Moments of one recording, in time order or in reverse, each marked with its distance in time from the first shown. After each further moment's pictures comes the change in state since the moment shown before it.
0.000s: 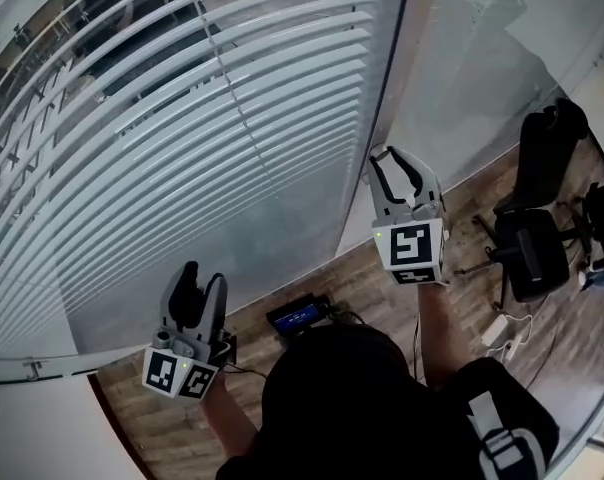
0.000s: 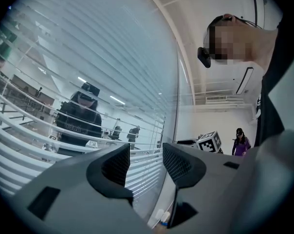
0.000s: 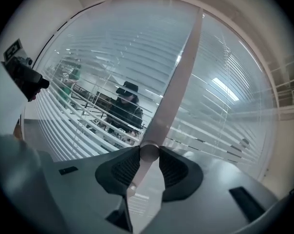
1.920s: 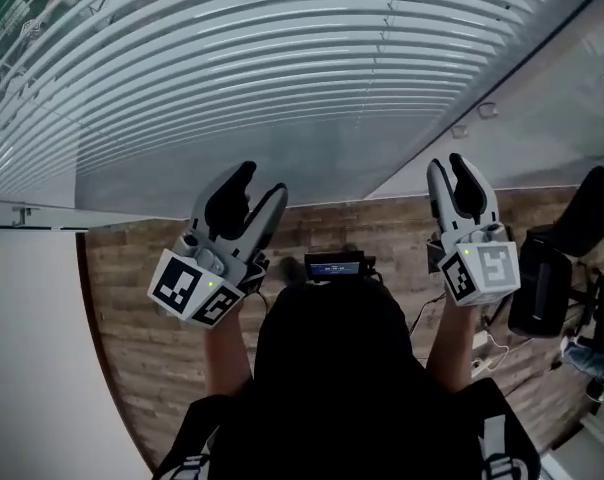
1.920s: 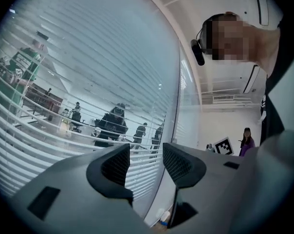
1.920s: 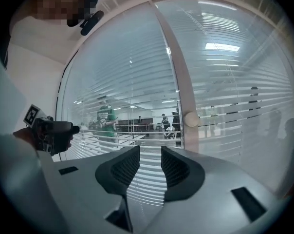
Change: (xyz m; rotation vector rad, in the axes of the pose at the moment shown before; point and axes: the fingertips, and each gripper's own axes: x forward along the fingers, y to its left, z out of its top) left arm -0.006 -0.034 0.029 -0.017 0.013 0.086; right arm -0.053 0.054 0.015 0.465 -0.095 0.426
